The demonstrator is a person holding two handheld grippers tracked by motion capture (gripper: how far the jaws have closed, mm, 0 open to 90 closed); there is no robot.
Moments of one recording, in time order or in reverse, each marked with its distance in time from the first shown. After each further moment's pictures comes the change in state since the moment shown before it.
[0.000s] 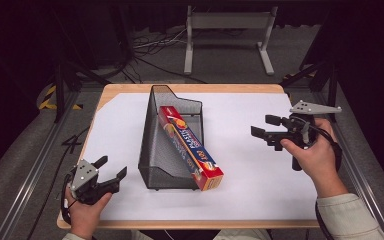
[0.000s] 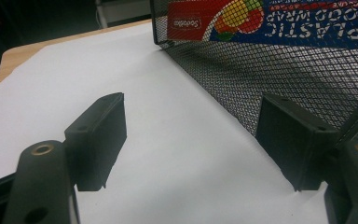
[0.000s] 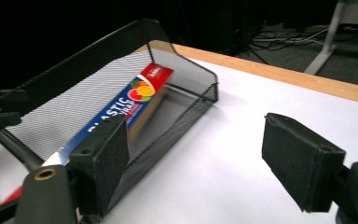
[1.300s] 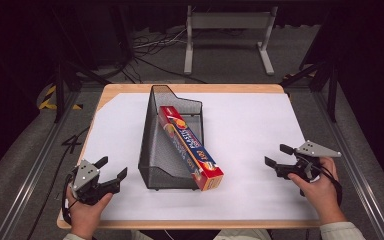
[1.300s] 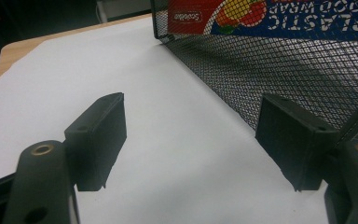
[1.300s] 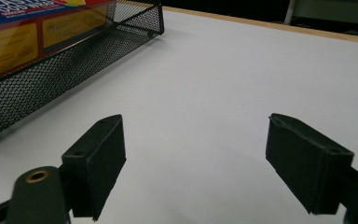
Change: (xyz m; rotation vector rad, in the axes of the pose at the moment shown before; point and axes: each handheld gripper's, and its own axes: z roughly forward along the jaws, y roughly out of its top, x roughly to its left) left arm 0.000 -0.002 0.002 0.016 0.005 0.005; right arm -0.047 -0.129 0.000 -0.004 -0.134 -0.060
